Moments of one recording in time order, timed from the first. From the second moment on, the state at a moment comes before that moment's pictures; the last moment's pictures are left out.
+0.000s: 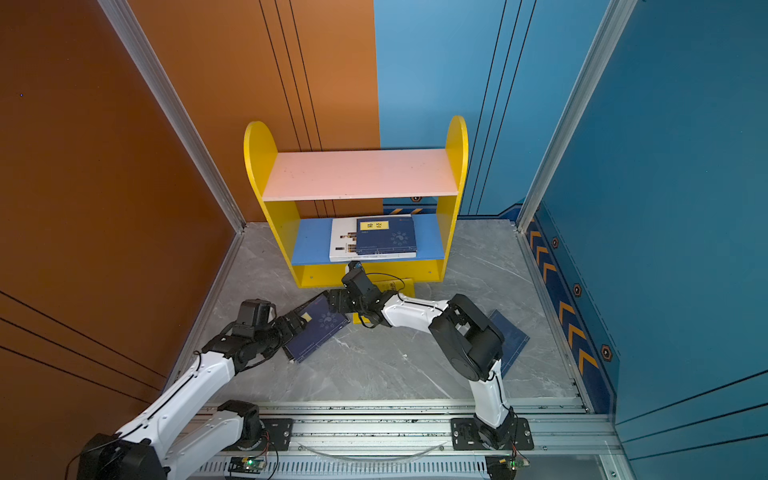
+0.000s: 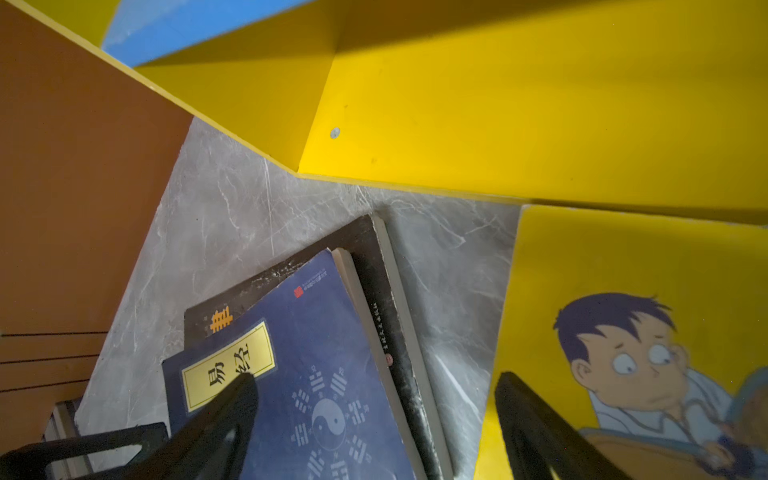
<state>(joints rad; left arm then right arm) -0.18 0.96 0.50 -0.48 0.12 -0.83 0.85 1.98 1.29 0.00 -0.04 0.68</state>
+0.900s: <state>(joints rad) -0.24 1.14 0.47 -0.22 0.12 -0.89 0.80 2.10 1.35 -0.04 -0.31 0.71</state>
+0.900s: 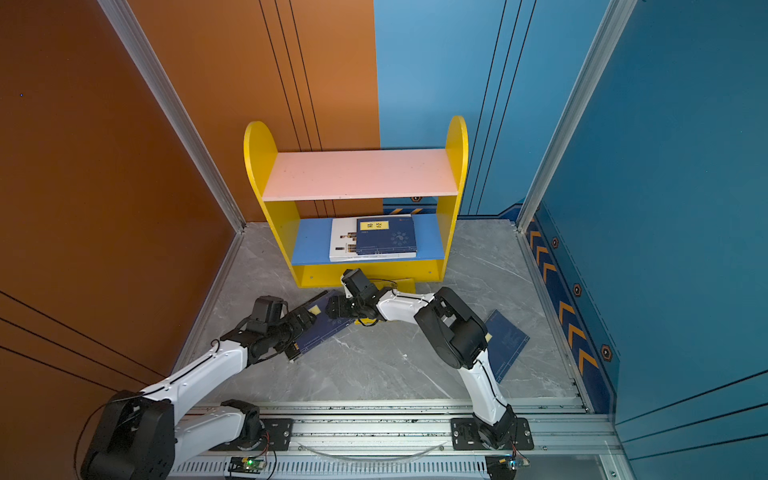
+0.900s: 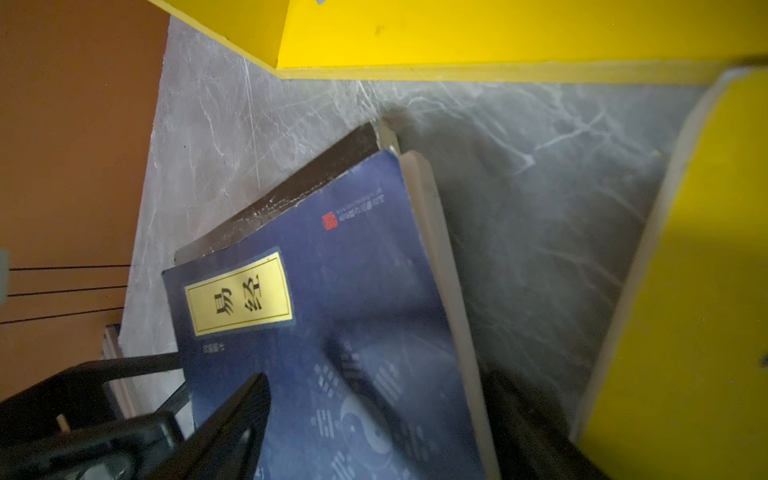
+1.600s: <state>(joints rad) -0.25 1.24 0.49 -0.06 0.21 -0.89 0.71 1.95 1.13 0.26 -0.51 0.97</state>
